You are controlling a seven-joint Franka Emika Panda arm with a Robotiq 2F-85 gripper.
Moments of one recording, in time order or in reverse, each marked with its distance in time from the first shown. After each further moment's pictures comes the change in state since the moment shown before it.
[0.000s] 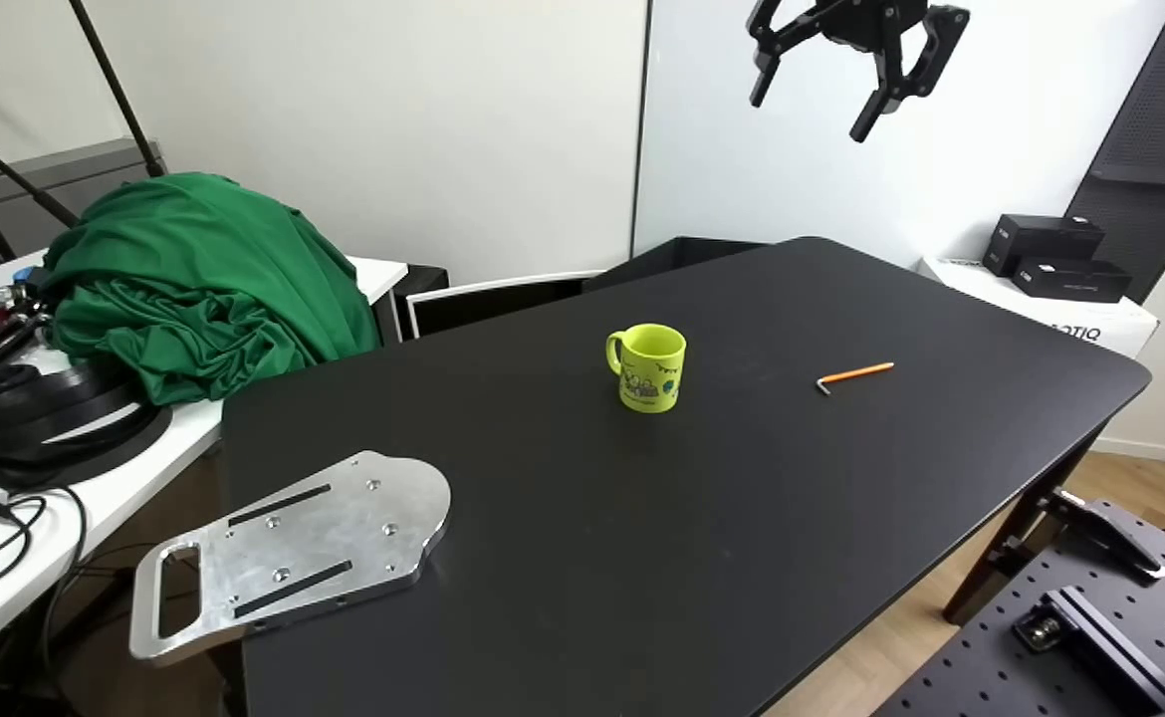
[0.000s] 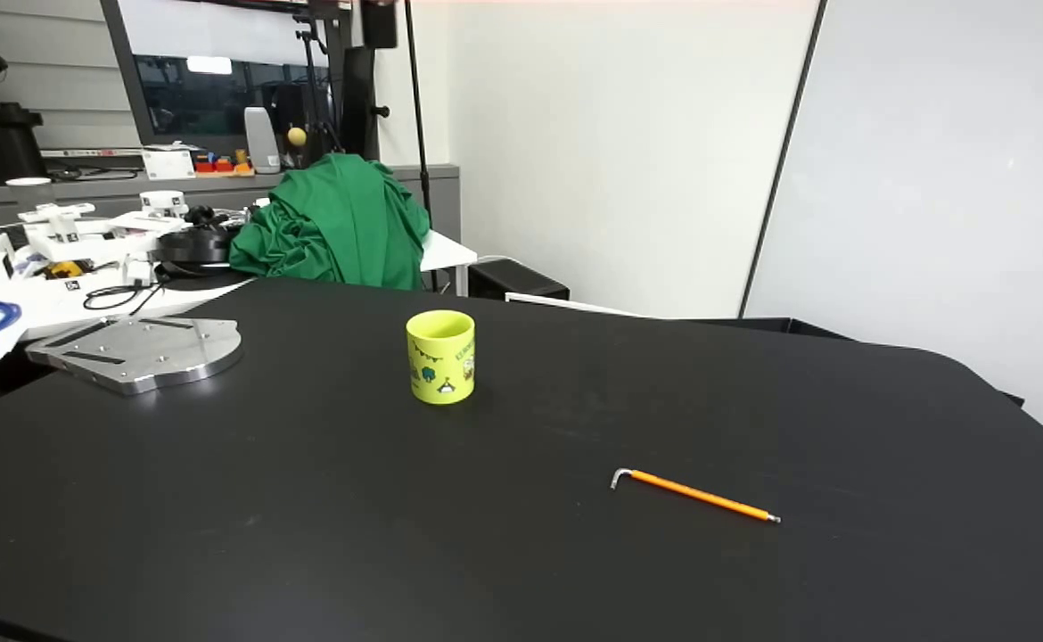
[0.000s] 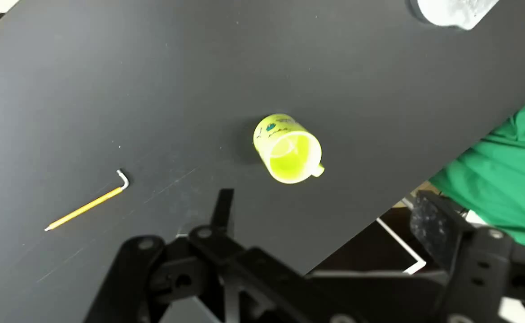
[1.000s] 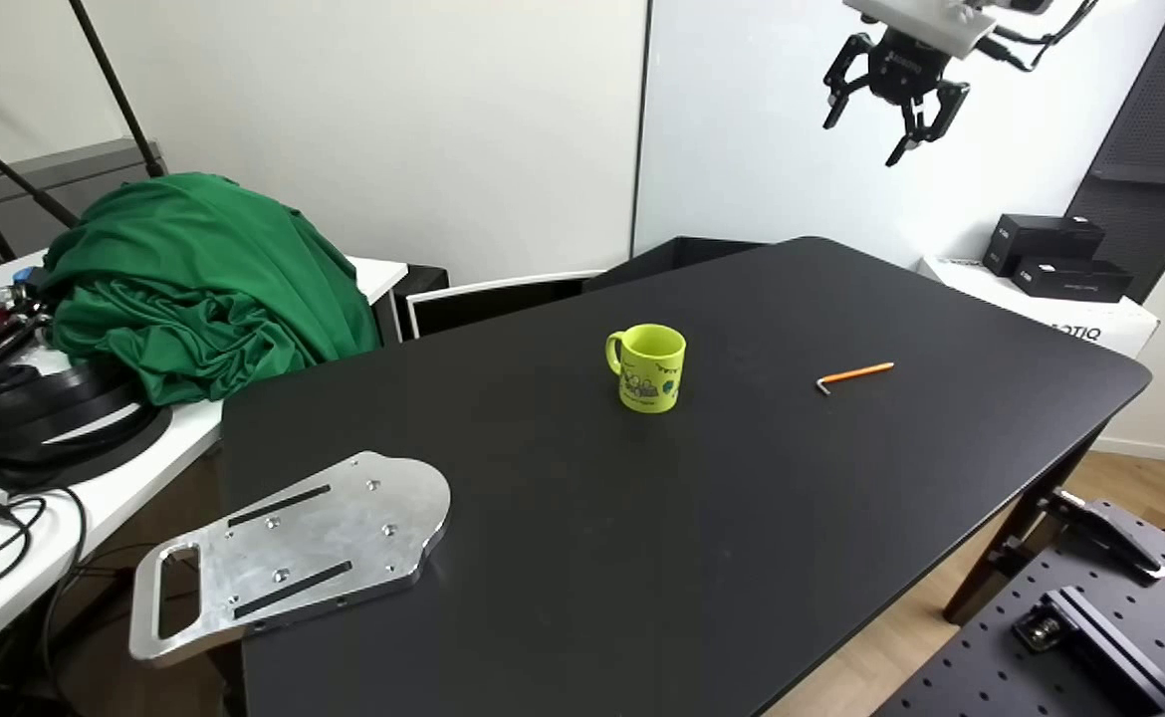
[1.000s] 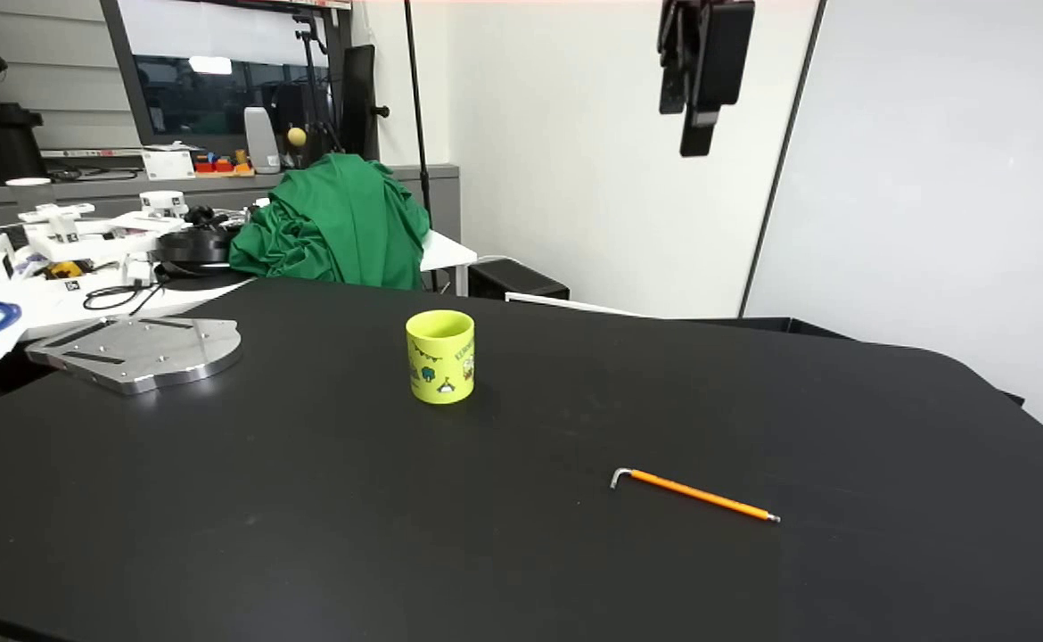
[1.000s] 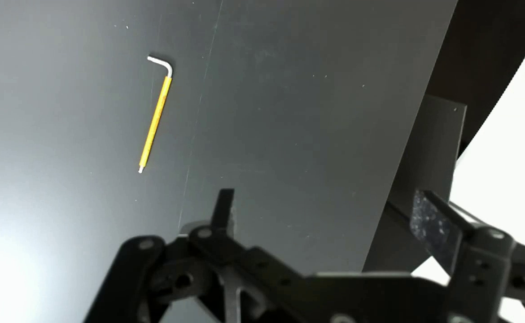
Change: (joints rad) arm -0.145 0.513 -0.201 0.301 -0.048 0.300 0.381
